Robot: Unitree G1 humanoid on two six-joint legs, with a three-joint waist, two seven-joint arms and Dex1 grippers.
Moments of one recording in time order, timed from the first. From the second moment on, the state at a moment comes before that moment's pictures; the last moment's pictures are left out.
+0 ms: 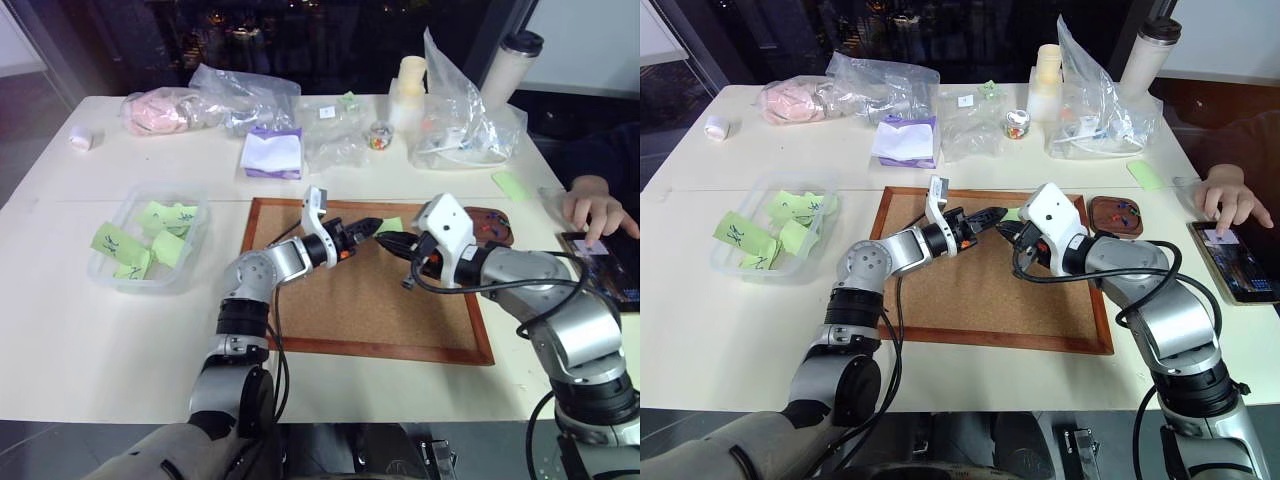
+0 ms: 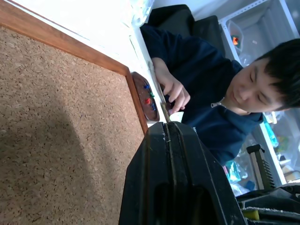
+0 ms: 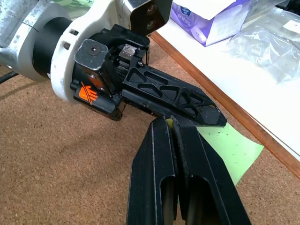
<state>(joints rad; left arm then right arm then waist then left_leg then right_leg) -0.75 -0.13 0.22 0.39 -0.76 0.96 -0.41 -0.37 -0.66 0.03 -0.53 0.33 0.80 0.65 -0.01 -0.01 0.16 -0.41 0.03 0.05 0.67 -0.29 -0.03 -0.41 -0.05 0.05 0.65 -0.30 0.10</state>
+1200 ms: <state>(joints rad) -0.40 0.50 0.07 -0.25 -0.63 0.81 -0.80 -0.57 -0.68 -0.21 0.49 0.24 0.49 0.52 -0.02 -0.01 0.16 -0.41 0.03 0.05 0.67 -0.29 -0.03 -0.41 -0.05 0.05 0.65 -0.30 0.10</state>
